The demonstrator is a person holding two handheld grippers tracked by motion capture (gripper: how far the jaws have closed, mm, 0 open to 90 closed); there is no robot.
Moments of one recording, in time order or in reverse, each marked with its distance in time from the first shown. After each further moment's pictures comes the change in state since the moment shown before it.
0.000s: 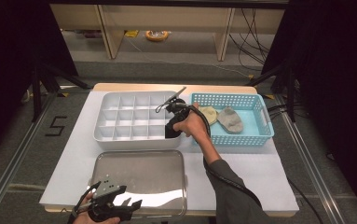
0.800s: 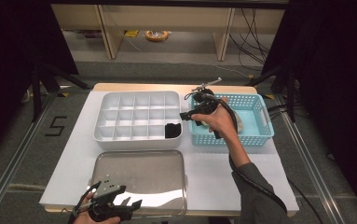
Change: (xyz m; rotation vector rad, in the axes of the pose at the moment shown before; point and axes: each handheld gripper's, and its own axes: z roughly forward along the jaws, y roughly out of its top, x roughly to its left) left arm 0.001 -0.002 0.003 0.002 0.006 -0.033; right arm -0.048 -0.028 -0.064 -0.201 0.025 0.103
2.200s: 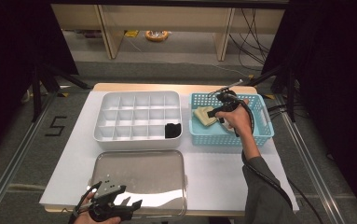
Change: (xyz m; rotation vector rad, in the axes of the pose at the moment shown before) left arm 0.000 0.001 -0.001 0.006 0.018 0.034; right arm -0.082 -0.026 0.007 0.093 -0.179 0.139
